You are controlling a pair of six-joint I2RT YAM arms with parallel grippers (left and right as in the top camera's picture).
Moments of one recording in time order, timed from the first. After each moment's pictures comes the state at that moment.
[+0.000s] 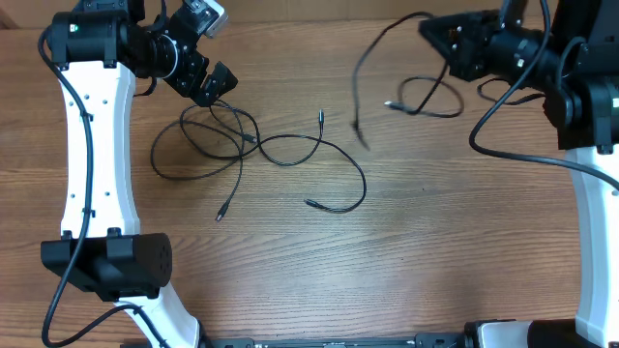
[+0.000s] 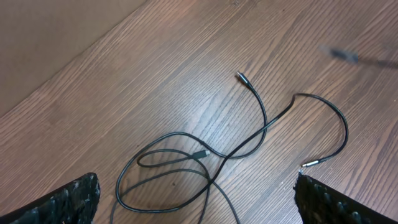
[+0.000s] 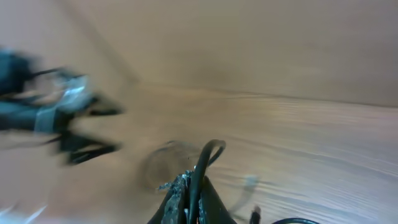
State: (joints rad) left arm 0.03 1.94 2.22 -1.36 0.46 0.66; right arm 0.05 1.53 1.90 -0.87 -0.60 0.19
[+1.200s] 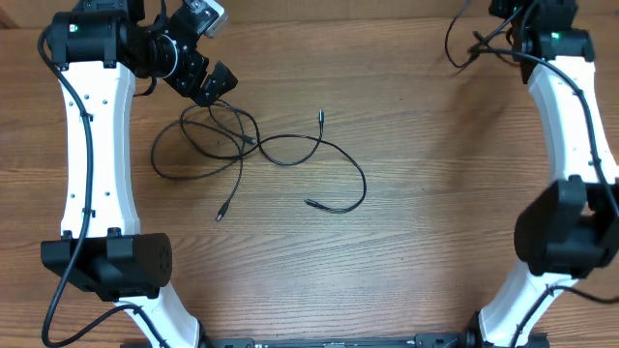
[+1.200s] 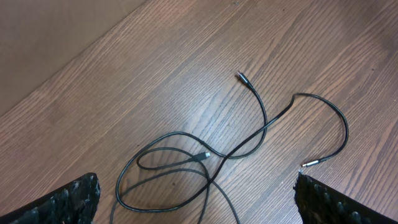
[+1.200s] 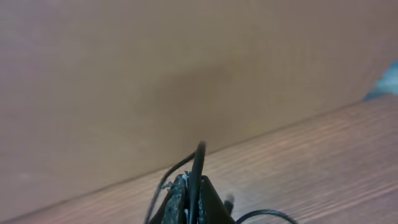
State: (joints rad) left arm 0.03 1.94 2.22 -1.36 0.46 0.66; right arm -0.10 2.02 1.90 -0.33 0.13 0.21
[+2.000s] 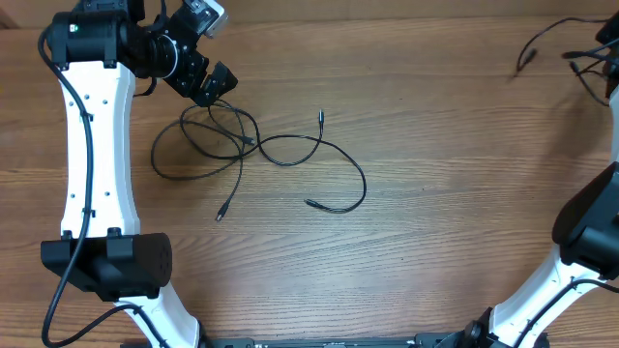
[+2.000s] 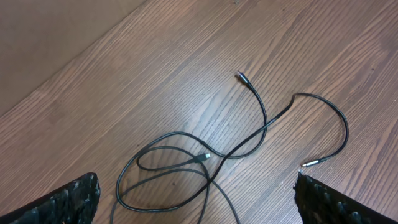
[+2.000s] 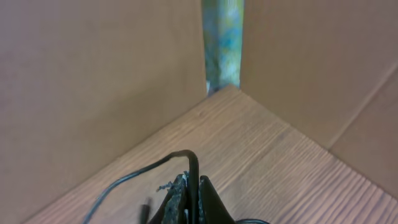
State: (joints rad) left arm 0.03 1.94 2.22 -1.36 0.46 0.66; right arm -0.45 2.11 1.90 -0.25 0.16 0.20
